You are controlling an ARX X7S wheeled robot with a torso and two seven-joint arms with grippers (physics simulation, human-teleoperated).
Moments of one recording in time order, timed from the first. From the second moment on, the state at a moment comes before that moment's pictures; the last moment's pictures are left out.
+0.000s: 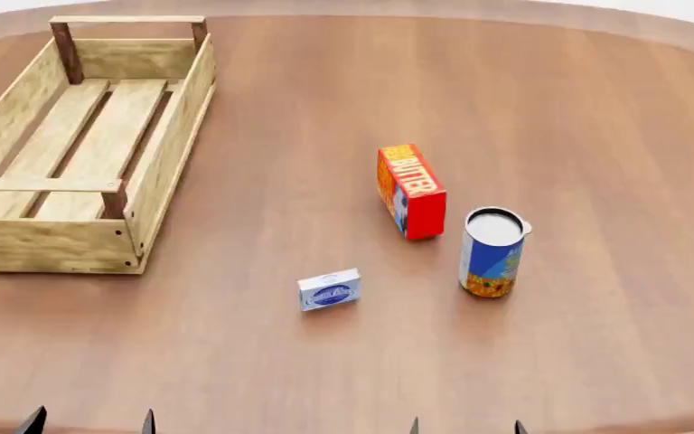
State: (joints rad) left arm 0.00 0.00 0.00 0.00 0.00 0.00 0.00; right arm 0.00 0.00 0.00 0.00 0.00 0.00 0.00
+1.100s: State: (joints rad) left arm 0.13 -0.09 0.07 0.11 -0.02 0.36 -0.18; right arm -0.11 0.09 -0.10 -0.11 0.02 -0.25 0.18
